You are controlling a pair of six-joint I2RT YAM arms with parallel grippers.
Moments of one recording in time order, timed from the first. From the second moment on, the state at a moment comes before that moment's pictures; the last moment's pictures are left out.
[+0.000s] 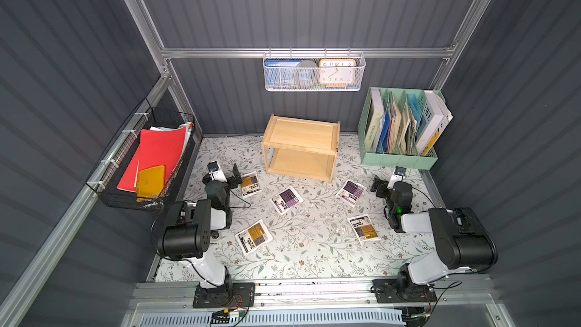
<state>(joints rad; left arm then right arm) 0.12 1.71 0.48 1.18 -0.04 -0.10 0.00 1.56 0.38 0.87 0.18 0.13</state>
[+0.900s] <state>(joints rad) 0.12 1.71 0.48 1.18 -0.04 -0.10 0.00 1.56 0.38 0.87 0.18 0.13</state>
